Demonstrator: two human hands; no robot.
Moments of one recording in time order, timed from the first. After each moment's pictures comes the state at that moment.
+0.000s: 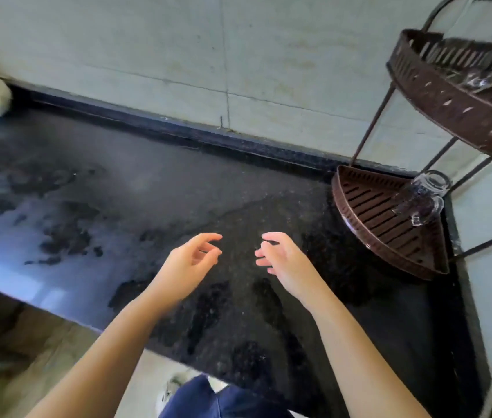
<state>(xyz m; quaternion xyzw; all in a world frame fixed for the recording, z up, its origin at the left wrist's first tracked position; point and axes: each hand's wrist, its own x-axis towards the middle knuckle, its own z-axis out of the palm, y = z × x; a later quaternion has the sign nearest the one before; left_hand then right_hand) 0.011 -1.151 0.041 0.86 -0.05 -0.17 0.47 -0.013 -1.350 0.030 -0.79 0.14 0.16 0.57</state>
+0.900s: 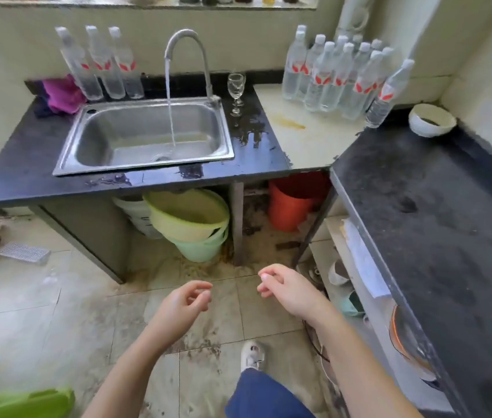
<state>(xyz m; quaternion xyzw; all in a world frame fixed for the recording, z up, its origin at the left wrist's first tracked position) -0.351 -0.632 0.011 0.72 0.46 0.04 0.52 -0.157 -0.738 0.035 -0.77 -0.36 0.44 0.29</state>
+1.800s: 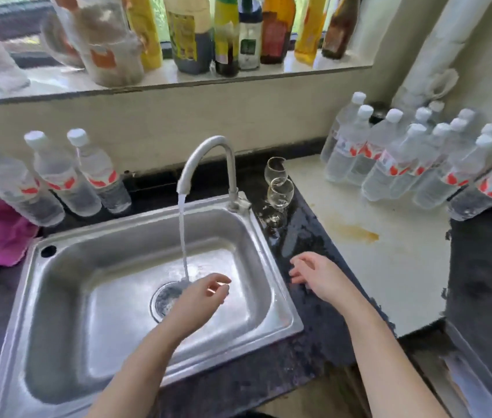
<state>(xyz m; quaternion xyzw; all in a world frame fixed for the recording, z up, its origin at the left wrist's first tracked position) -0.132 -0.126 0.000 0.79 0.36 0.00 0.49 0.060 -0.274 0.032 -0.84 -0.23 0.36 0.33</state>
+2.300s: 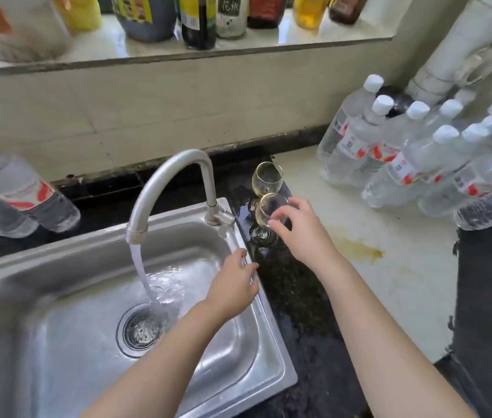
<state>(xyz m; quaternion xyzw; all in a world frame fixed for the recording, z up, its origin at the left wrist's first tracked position) 0.020 -0.093 -0.053 0.92 0.24 -0.09 0.30 0.156 -0.162 0.038 -0.89 -0.34 0.19 0.22</state>
